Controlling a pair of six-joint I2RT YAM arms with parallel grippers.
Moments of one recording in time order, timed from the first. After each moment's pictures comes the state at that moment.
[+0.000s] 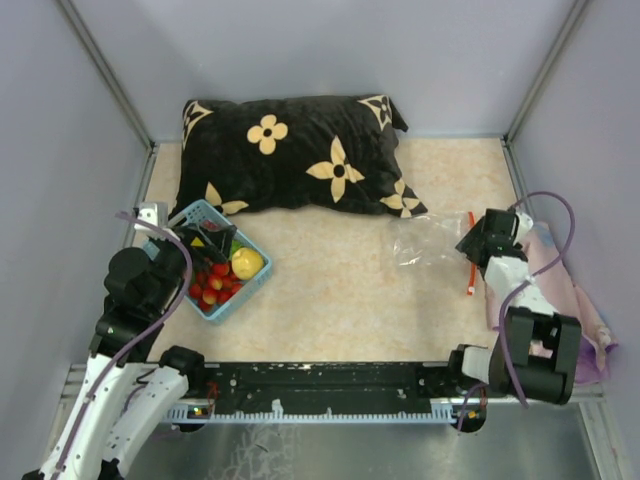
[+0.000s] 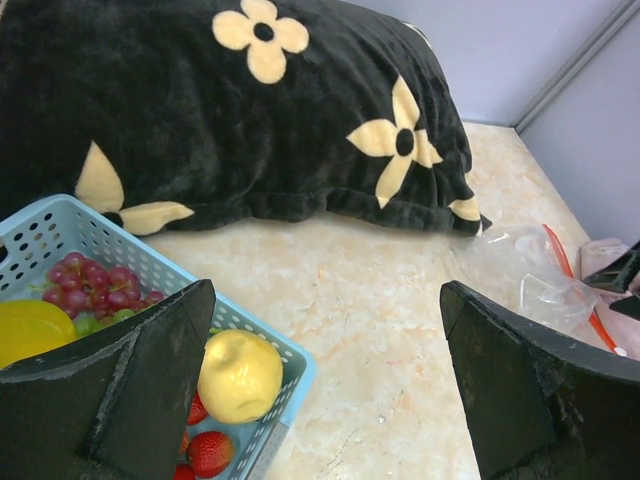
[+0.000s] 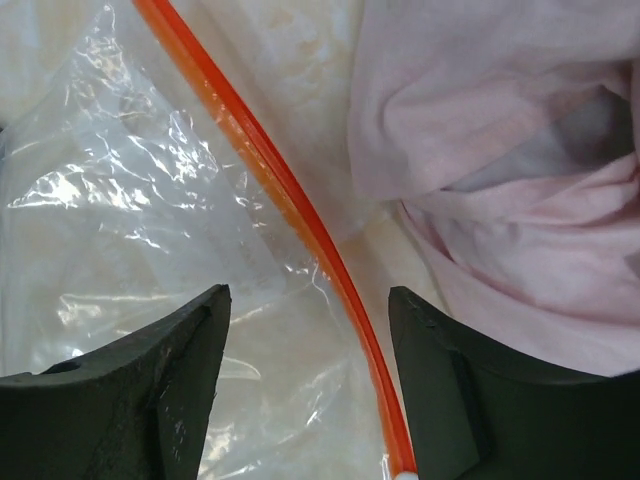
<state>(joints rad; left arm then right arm) -0.34 0.49 0.76 -0.30 -0.03 -0.36 -0.19 1.20 0.64 -0.26 0.21 0.51</state>
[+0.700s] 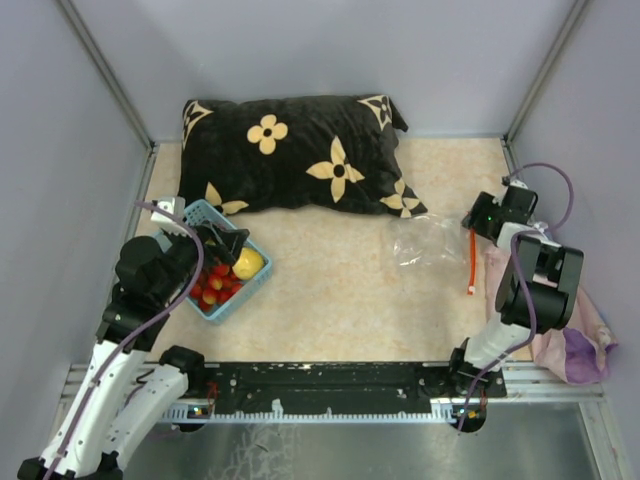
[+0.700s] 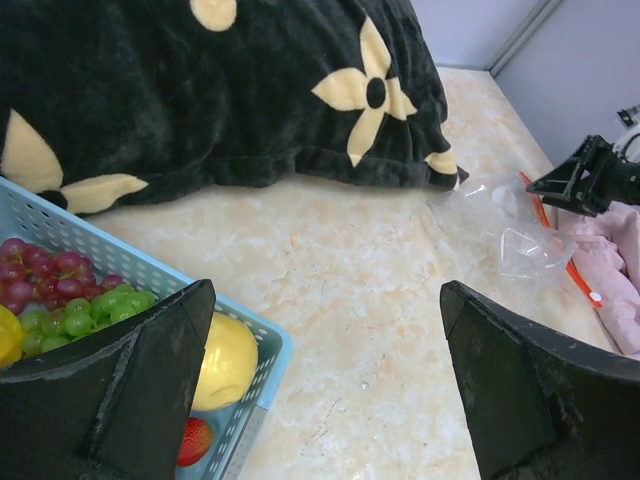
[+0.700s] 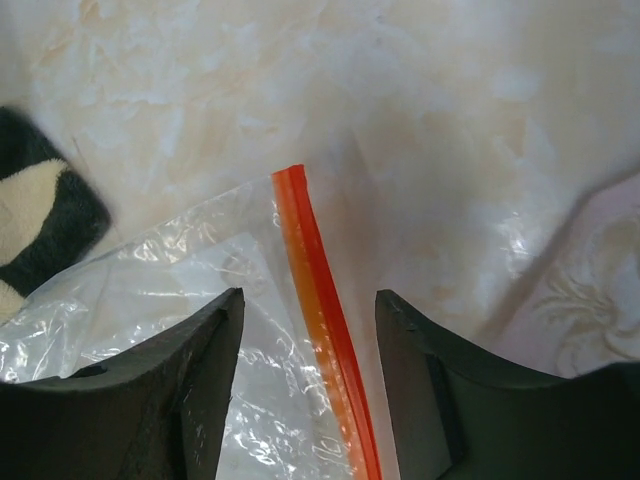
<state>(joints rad) -0.34 0.57 0.75 -0.30 0.09 -0.36 -0.34 1.65 0.88 0.03 -0.19 0.20</state>
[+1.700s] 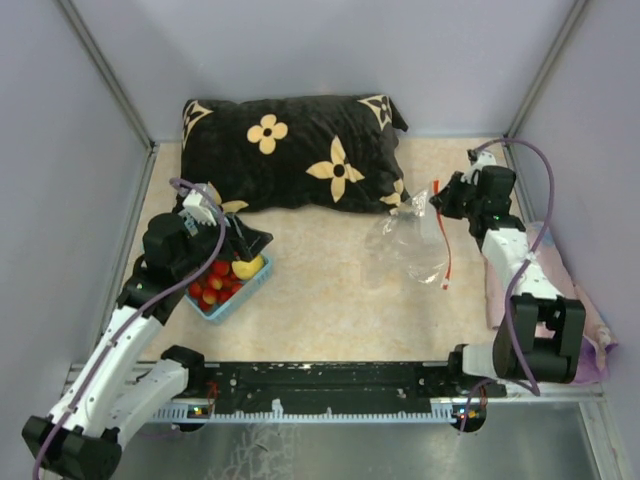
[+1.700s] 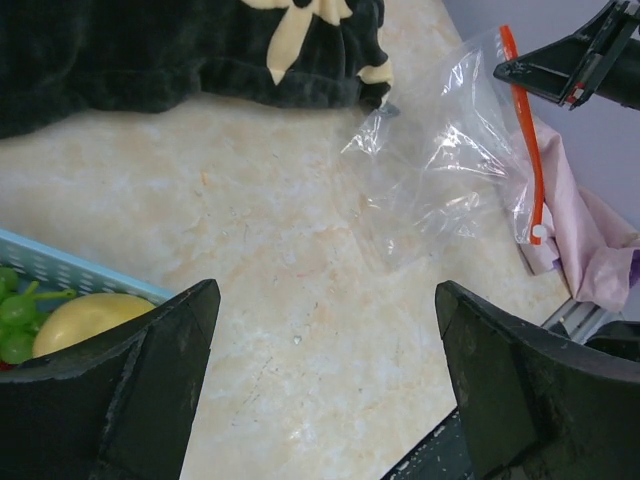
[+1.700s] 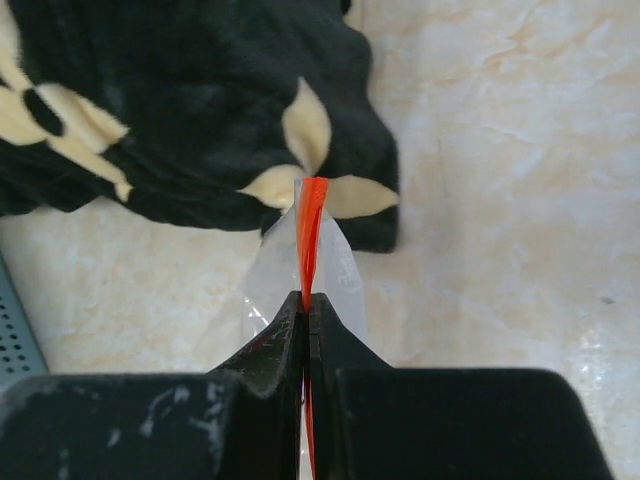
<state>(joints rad) -0.34 0.76 0.76 -0.24 0.31 -0.45 -0.11 1.36 0.92 -0.09 -0.38 0.26</state>
